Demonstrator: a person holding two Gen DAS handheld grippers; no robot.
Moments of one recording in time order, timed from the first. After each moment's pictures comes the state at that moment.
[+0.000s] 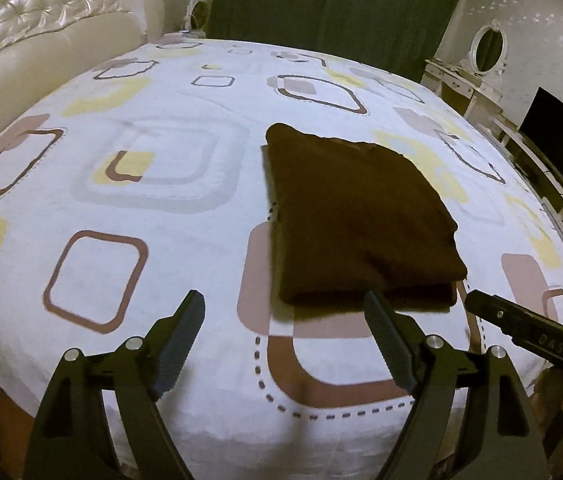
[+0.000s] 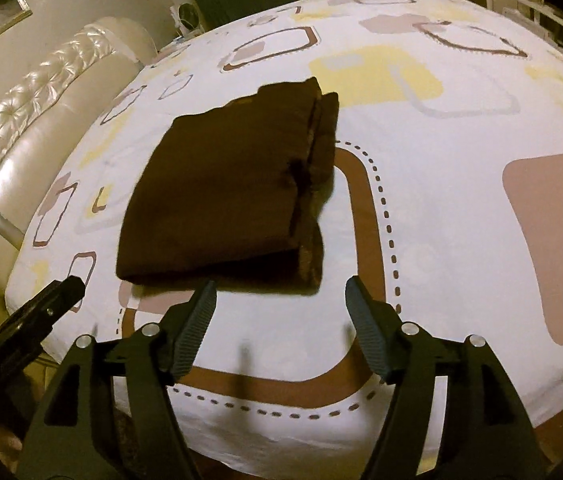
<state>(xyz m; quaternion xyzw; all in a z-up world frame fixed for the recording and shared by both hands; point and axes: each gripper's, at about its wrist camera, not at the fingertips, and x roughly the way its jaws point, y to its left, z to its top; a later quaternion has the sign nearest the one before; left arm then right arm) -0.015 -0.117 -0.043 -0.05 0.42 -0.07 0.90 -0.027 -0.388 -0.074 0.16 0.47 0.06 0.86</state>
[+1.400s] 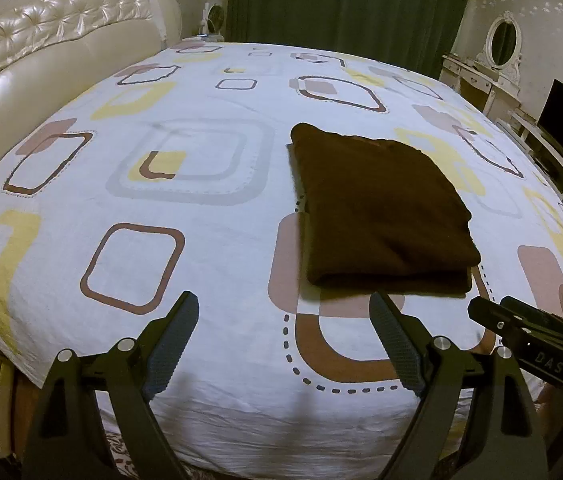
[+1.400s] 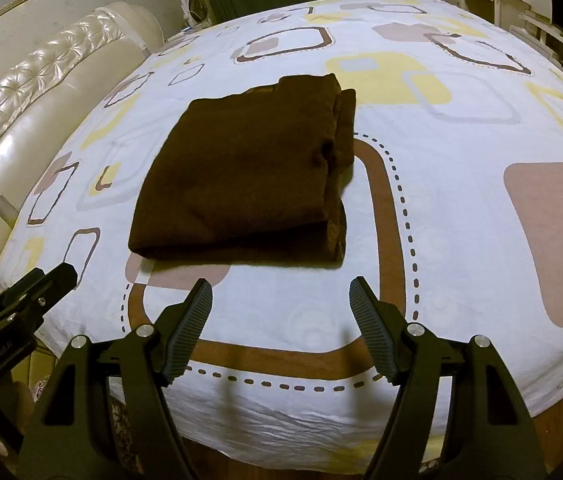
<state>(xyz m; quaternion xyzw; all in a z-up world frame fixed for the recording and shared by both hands) -0.036 -0.113 -0.039 -0.03 0.42 -0.03 0.91 -0.046 -0.362 -0.069 0.13 0.47 0.06 0.87</state>
